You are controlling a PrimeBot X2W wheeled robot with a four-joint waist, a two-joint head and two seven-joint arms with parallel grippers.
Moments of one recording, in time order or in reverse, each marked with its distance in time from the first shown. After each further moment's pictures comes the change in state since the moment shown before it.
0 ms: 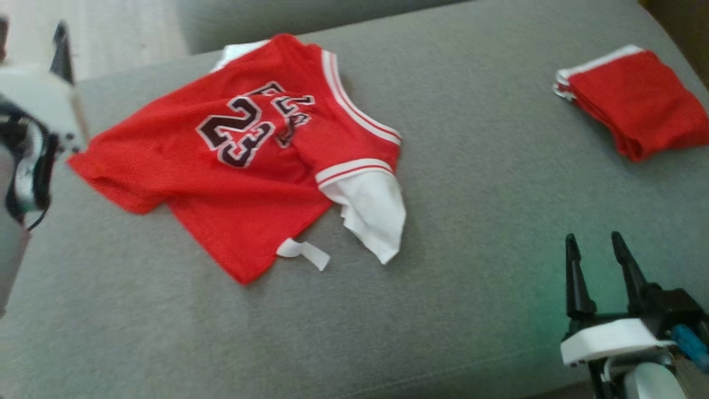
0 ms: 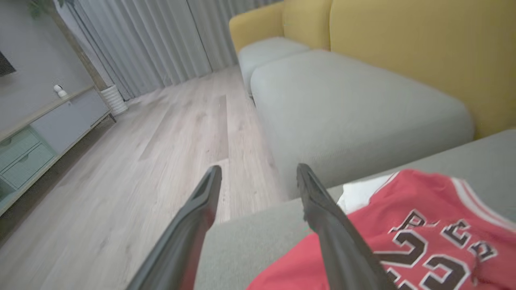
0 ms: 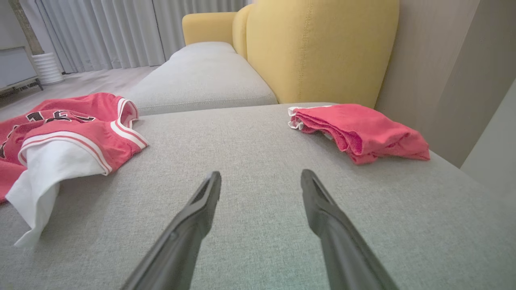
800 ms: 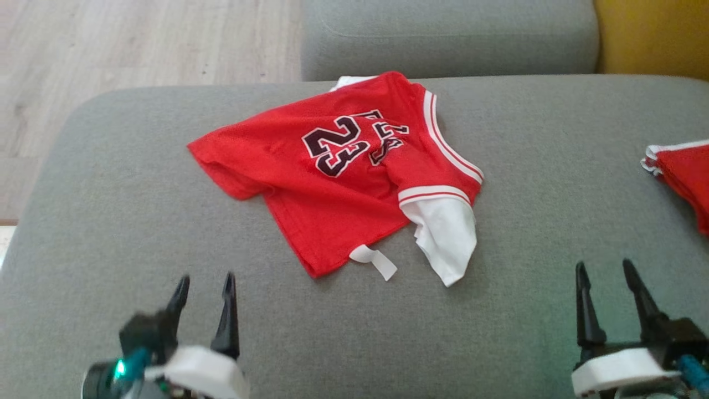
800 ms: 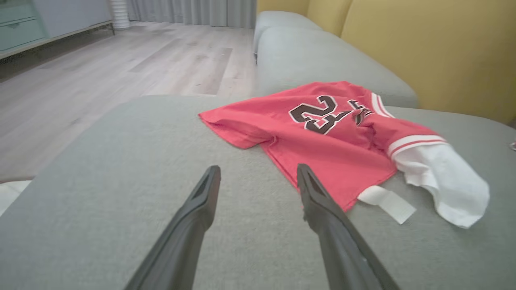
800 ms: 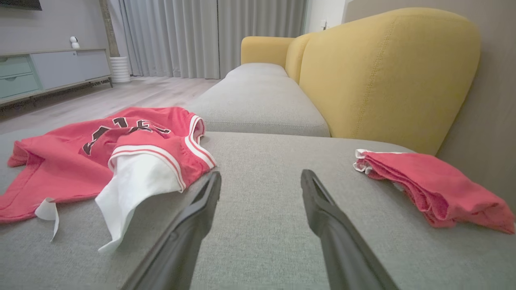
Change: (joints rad) left arm 0.782 -0.131 -0.086 -0.583 -0.077 0.313 -0.245; right arm 0.091 0.001 -0.038 -0.071 -0.063 0.000 0.000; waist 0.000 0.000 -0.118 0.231
